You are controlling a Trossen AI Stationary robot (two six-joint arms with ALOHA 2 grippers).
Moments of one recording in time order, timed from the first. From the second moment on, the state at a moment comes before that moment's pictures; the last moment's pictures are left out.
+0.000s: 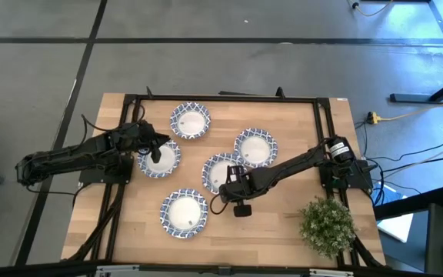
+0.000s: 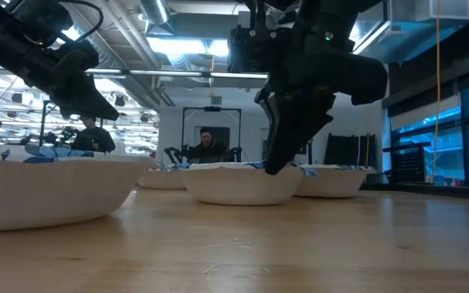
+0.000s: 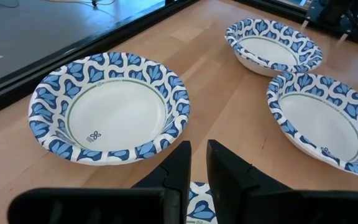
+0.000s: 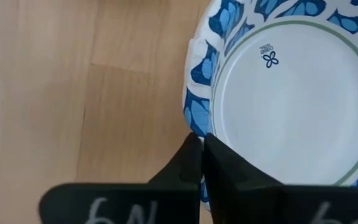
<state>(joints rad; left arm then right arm) 0.38 0.41 0.24 -0.30 -0.09 -0.21 0.29 2.01 1.43 -0.66 0.18 0.10</state>
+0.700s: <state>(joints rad) 0.38 0.41 0.24 -0.30 -0.09 -0.21 0.29 2.01 1.54 -0.68 0.18 0.08</state>
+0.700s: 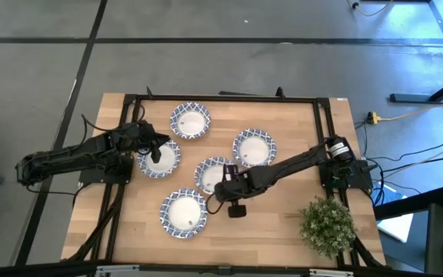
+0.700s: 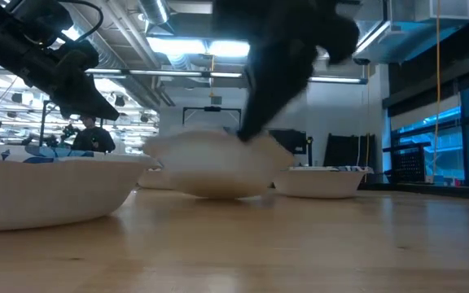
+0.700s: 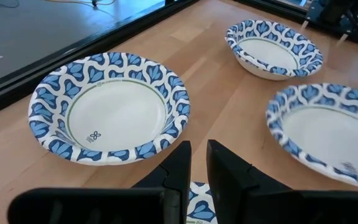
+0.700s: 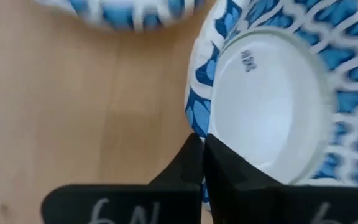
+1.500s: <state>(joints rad) 0.38 0.41 0.24 -0.31 -0.09 -0.22 0.20 1.99 1.79 -1.09 0.29 -0.01</state>
